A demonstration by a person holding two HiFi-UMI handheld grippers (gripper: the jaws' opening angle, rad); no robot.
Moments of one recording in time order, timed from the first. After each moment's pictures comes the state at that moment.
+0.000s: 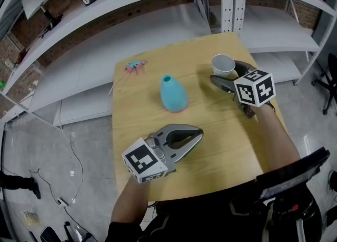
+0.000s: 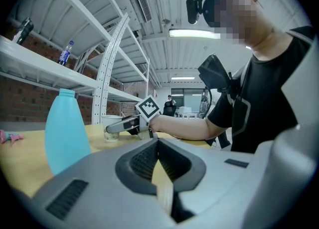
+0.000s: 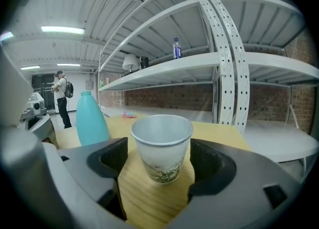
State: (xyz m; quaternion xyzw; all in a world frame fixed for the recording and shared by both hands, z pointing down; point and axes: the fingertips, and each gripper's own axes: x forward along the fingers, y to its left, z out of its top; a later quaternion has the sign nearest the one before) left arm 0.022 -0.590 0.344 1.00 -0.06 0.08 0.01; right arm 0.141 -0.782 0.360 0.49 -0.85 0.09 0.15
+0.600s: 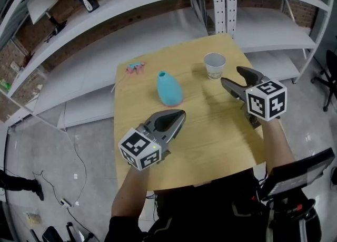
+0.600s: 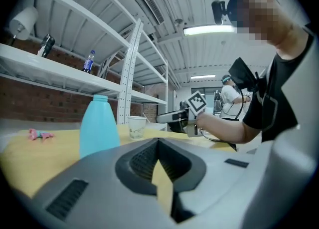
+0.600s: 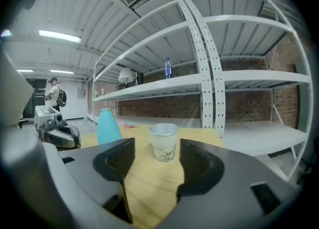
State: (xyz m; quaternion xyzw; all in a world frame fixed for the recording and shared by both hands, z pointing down) left arm -0.002 -0.631 0.342 0.98 -0.19 0.07 0.01; right arm 0.172 -0.704 0.320 0.55 -0.83 0.08 0.10
